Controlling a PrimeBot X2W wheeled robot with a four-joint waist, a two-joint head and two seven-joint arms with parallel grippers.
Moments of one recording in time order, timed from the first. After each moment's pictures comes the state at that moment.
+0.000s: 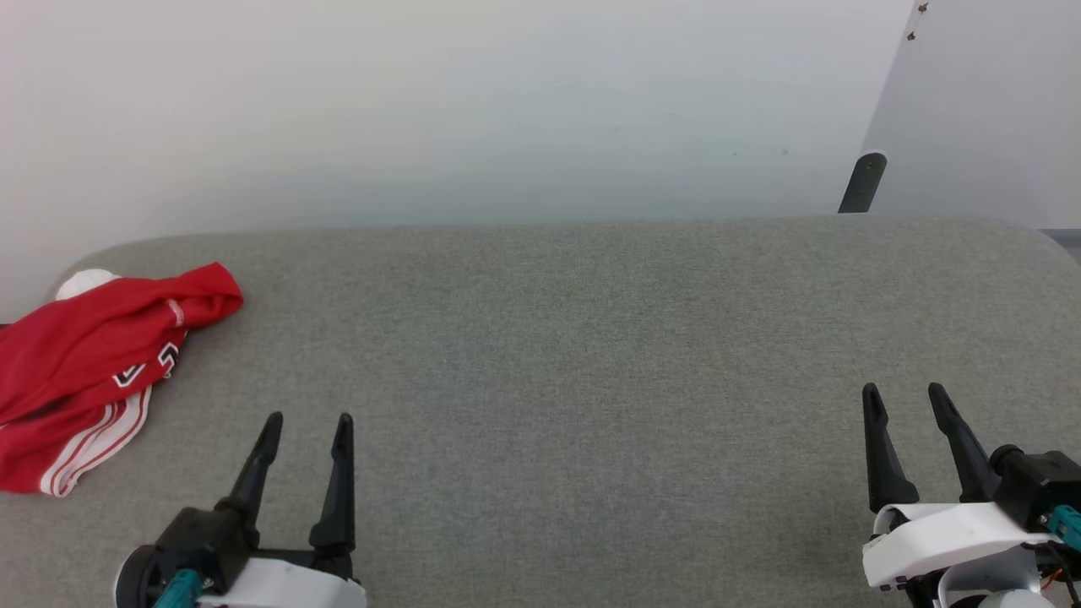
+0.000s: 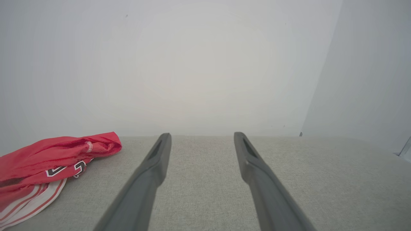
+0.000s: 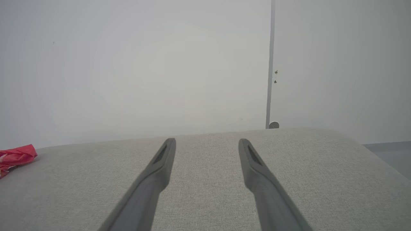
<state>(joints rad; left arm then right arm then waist) 0.00 0.15 -0.02 0.06 -0.24 -0.09 -0.24 -0.10 -0.05 -0.05 0.16 0.20 0.13 -0.16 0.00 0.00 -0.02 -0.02</state>
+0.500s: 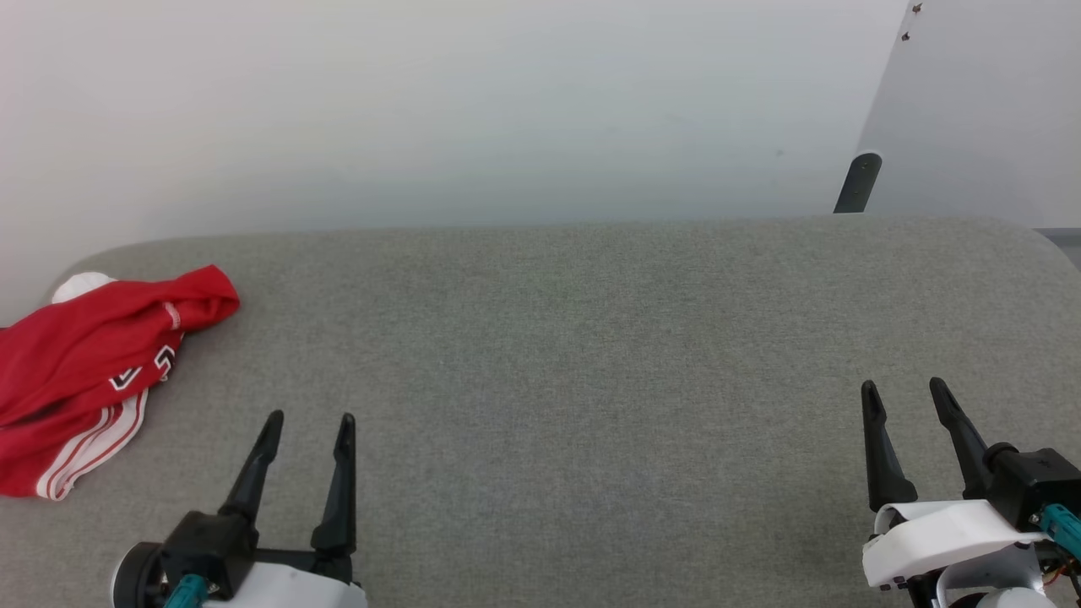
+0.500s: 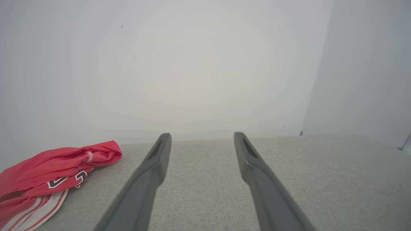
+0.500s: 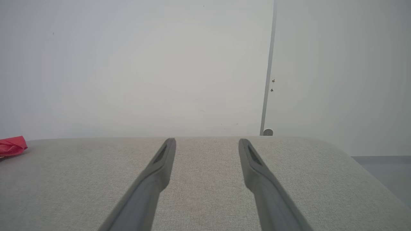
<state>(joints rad) 0.01 0.13 0.00 0.05 -0.17 -0.11 -0.26 -0.10 -0.05 -0.06 0.15 0.12 0.13 -0.17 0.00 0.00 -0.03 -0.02</state>
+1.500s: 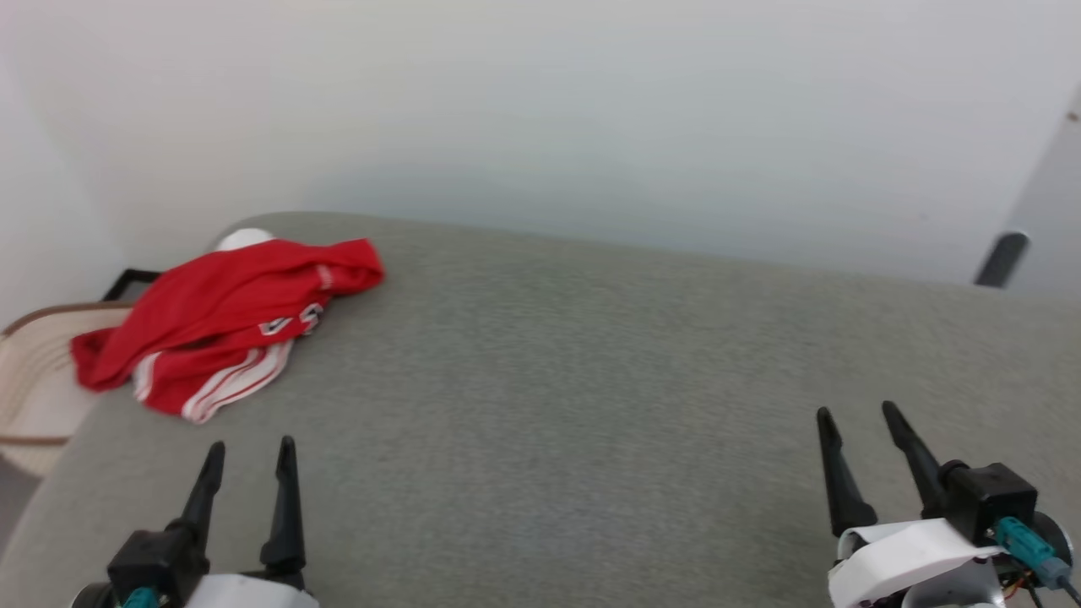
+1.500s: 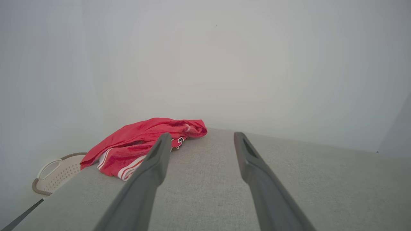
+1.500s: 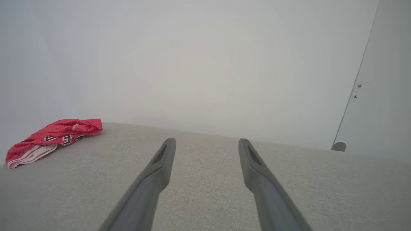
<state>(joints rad) 0.01 0.13 0.09 0.13 -0.21 -0.09 -0.26 -0.07 -0.05 0.02 0.16 0.14 0.13 -0.16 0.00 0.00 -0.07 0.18</state>
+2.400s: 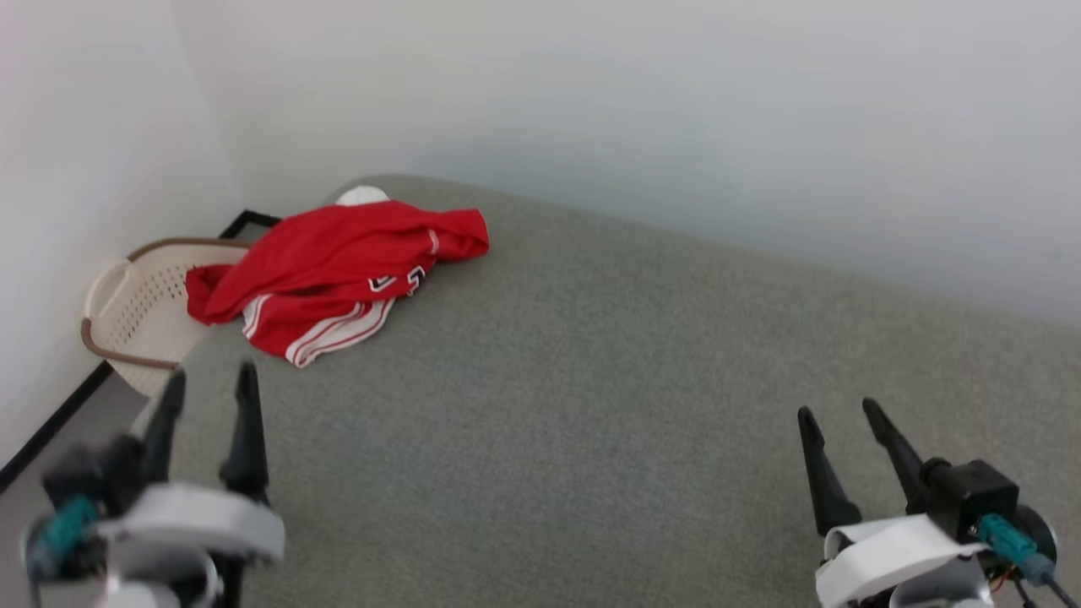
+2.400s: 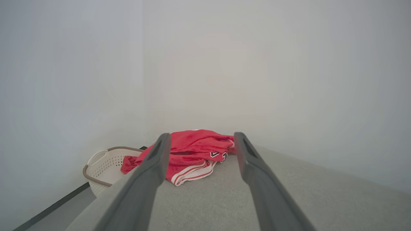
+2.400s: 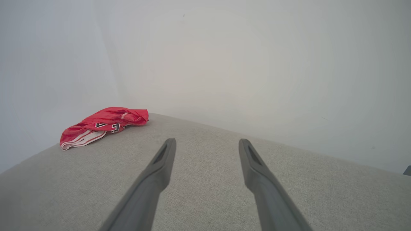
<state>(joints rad) -0.09 0.18 0.13 0.08 -0.31 -0.07 -0.12 -0.07 -0.05 0.06 0.17 0.14 0.13 -0.16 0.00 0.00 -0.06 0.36</state>
